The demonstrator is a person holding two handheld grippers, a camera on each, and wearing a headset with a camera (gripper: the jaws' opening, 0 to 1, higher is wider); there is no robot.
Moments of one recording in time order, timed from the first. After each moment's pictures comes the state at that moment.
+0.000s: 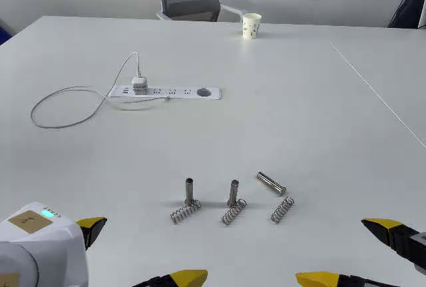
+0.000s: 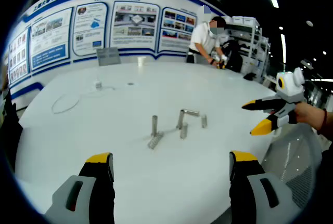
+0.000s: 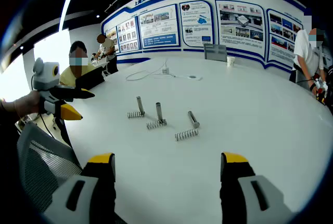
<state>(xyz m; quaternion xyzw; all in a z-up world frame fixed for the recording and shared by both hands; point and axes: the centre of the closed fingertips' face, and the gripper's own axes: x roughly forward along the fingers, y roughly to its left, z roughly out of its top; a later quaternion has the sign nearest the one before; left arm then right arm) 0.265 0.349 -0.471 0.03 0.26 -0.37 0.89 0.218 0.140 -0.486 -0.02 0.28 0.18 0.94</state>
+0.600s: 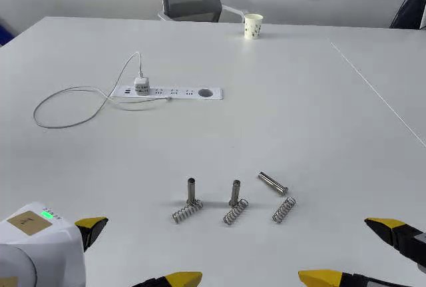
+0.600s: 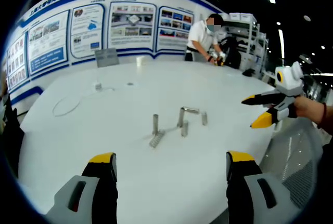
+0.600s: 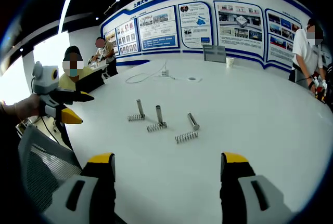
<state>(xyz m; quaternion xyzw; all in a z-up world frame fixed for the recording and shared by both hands) 0.264 0.353 -0.471 0.05 0.26 -0.38 0.89 0.220 0.141 -0.480 -0.01 0.27 0.18 0.95</state>
